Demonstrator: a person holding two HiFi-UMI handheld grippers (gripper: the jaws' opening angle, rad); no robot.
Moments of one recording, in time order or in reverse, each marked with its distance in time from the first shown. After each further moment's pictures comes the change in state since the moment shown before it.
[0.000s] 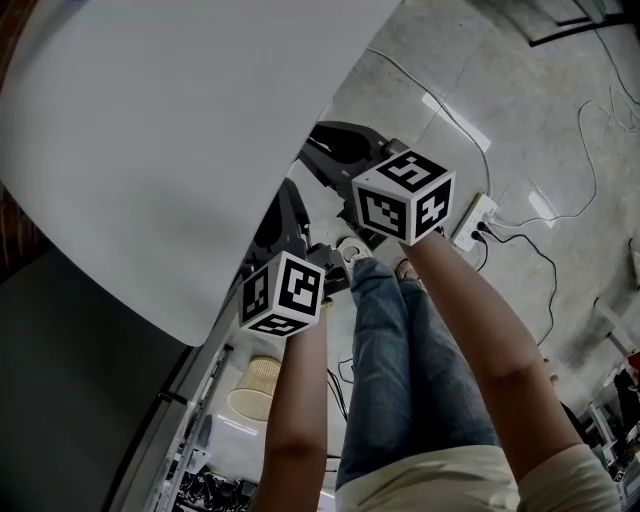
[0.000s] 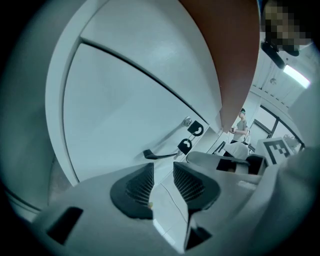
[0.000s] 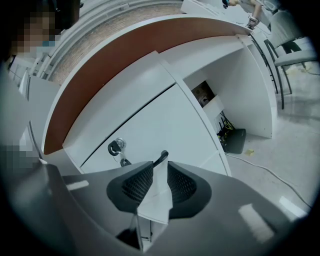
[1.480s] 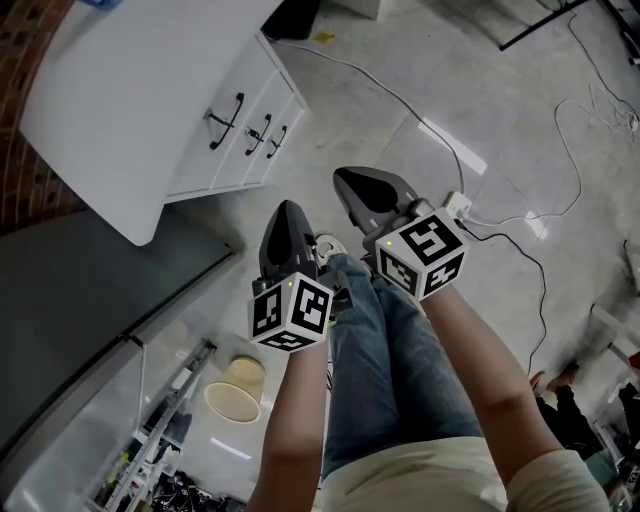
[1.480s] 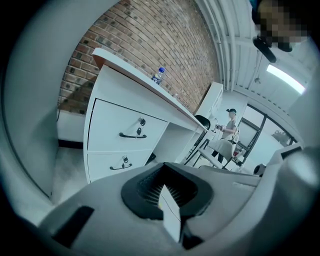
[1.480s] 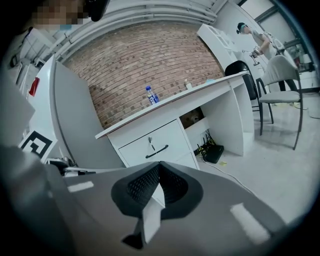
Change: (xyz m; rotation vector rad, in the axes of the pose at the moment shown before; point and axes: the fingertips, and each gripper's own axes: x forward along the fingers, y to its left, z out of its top) left arm -0.131 -0.105 -0.066 0.063 -0.036 -0.078; right arm -0.208 0.045 -0.038 -0.170 -0.081 -0.129
